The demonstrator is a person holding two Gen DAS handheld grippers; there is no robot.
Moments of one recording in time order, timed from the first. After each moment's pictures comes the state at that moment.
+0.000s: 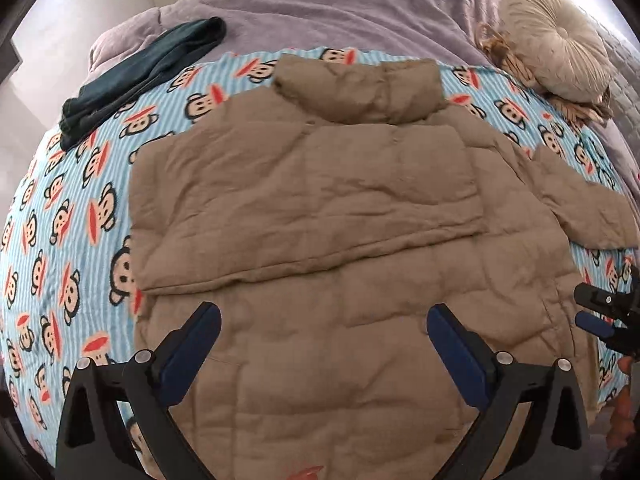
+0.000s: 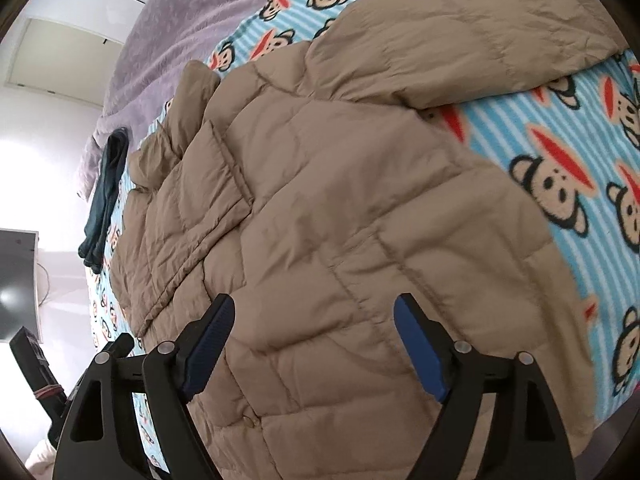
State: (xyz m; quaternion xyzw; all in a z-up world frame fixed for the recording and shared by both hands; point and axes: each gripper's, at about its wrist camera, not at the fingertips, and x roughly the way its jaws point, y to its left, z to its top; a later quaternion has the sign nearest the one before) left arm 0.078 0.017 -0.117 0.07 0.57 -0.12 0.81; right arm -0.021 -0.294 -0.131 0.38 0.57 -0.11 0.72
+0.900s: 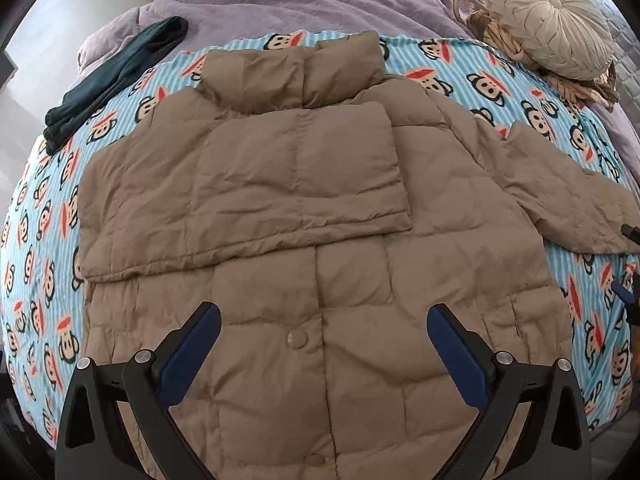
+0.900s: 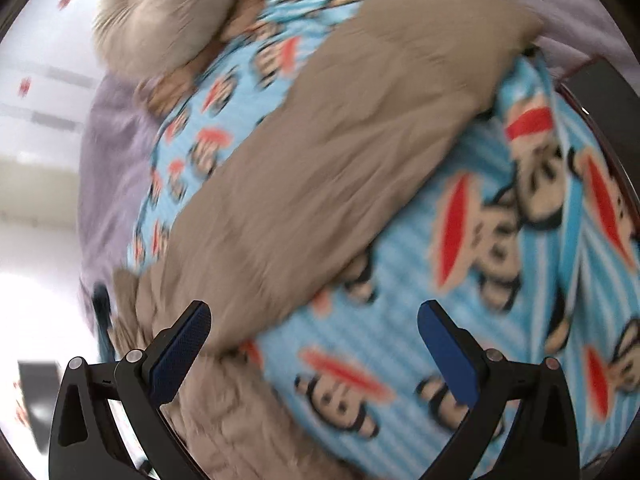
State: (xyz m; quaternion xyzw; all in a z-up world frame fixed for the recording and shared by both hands) left arm 0.068 -0.094 -0.127 0.08 0.60 -0.10 0.79; right arm -0.079 -0.540 -0.148 0.49 0.45 -0.24 0.71
